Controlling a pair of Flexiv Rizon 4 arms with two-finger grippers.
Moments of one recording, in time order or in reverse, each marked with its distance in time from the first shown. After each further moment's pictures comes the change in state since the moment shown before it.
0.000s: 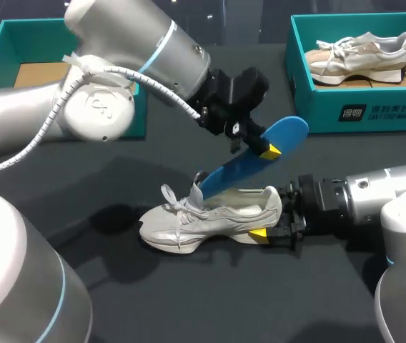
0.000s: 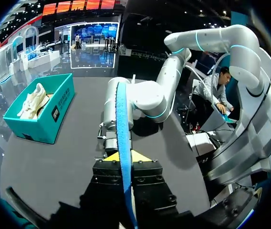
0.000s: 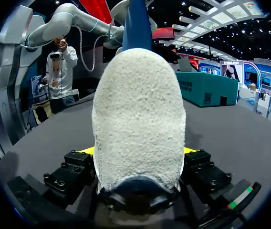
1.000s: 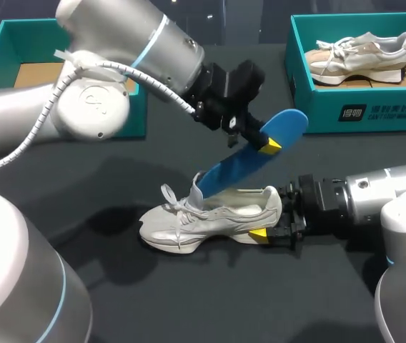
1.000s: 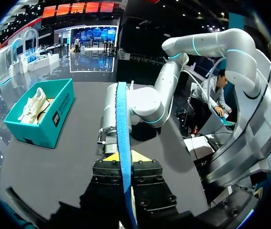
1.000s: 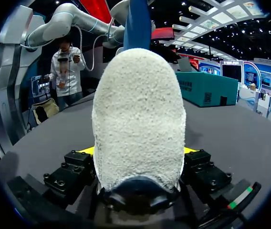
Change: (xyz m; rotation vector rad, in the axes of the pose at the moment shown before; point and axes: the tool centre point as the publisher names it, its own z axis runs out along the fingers) left arm 0.005 -0.014 -0.011 0.056 0.017 0.004; right arm 0.000 0.000 0.000 0.000 0.000 0.000
